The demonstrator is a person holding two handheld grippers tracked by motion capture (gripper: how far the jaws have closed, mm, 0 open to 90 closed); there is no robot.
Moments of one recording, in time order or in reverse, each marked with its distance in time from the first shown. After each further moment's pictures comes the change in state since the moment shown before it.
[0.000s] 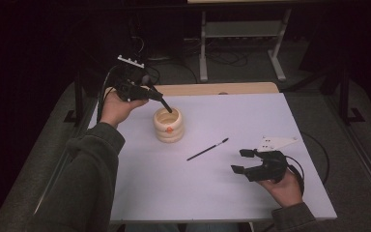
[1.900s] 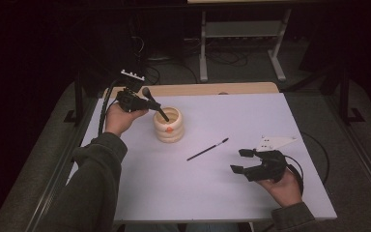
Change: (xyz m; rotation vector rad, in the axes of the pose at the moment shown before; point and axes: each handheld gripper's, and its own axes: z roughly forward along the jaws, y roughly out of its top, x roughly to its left) left arm 0.018 -0.034 0.026 0.025 0.048 -0.058; right arm 0.000 0.001 0.002 0.006 0.003 -0.009
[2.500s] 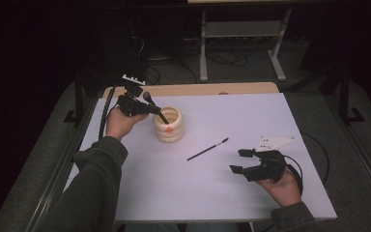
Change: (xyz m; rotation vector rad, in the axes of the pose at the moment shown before) left arm -0.001 -0.011 0.005 0.008 0.013 0.009; right arm 0.001 0.000 0.002 0.001 0.000 0.002
